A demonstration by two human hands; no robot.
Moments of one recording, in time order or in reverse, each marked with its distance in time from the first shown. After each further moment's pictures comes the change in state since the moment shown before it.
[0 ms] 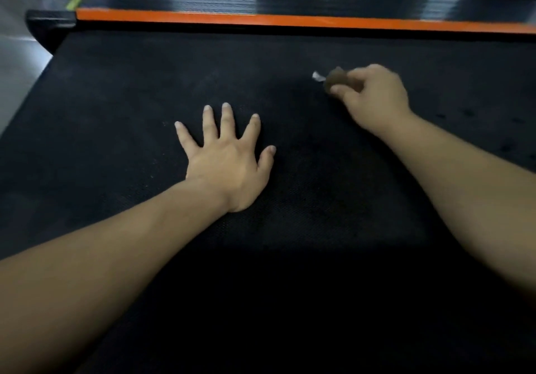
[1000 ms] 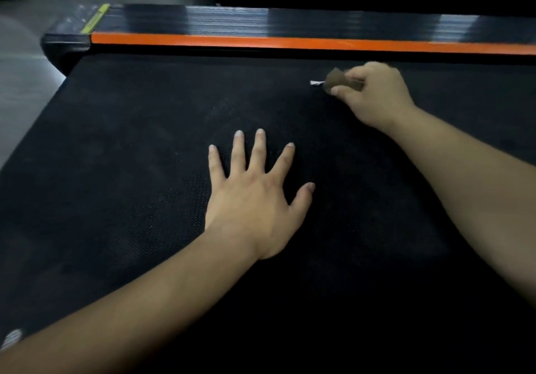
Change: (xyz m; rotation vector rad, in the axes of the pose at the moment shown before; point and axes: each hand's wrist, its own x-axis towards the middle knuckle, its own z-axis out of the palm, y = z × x) left_hand 0.005 0.012 0.006 0.010 0.048 0.070; right_hand 0.066 0.001 0.029 0.025 -0.045 -0.028
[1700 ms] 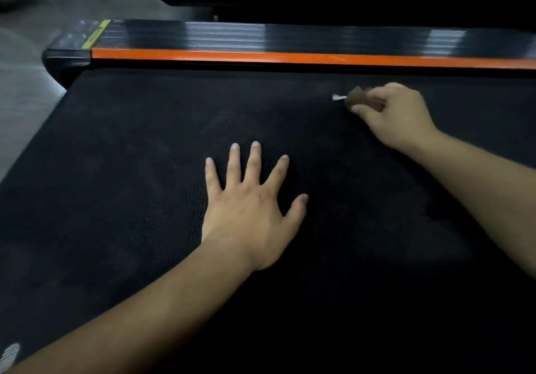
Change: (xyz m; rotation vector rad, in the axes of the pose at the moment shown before) left_hand 0.000 0.000 -0.001 -0.011 0.015 -0.008; right_hand -0.013 0.033 -0.025 -0.045 0.000 0.042
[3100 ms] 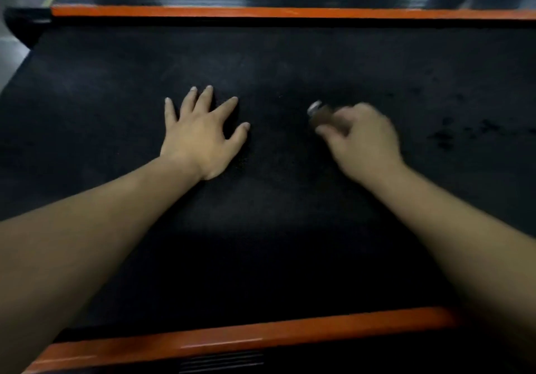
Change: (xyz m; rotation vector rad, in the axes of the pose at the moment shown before) left_hand -0.005 0.005 -0.004 -0.046 0.053 -0.012; right_hand -0.181 -0.014 -0.037 -0.029 0.063 0.023
